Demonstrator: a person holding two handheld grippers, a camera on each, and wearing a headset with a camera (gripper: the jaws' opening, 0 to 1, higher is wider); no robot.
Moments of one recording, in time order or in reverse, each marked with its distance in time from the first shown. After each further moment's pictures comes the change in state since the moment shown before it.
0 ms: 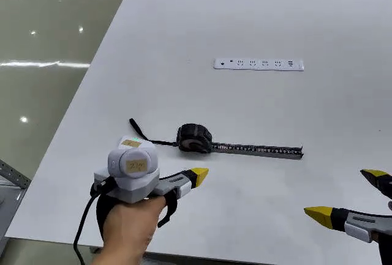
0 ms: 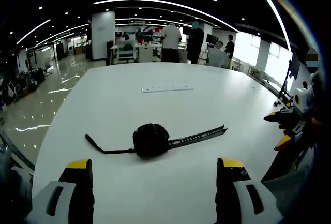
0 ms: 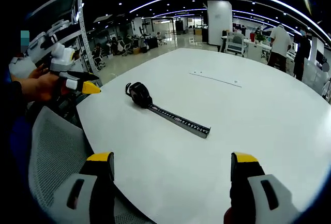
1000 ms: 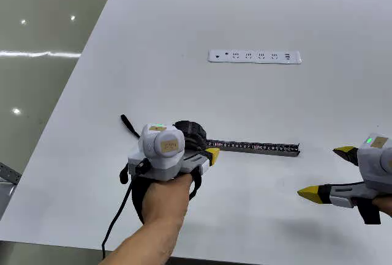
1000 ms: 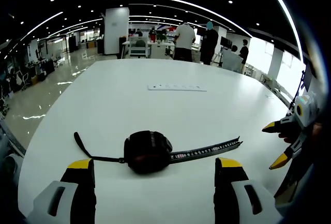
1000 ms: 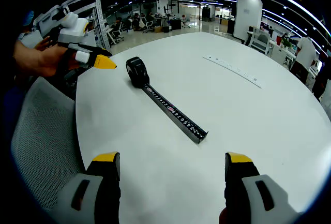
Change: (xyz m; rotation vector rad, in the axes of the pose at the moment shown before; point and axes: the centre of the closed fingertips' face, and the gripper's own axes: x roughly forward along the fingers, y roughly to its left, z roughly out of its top) left arm 0.070 -0.009 0.003 -0.086 0.011 0.079; right arm 0.067 -0.042 -0.010 -0.199 0.160 0.122
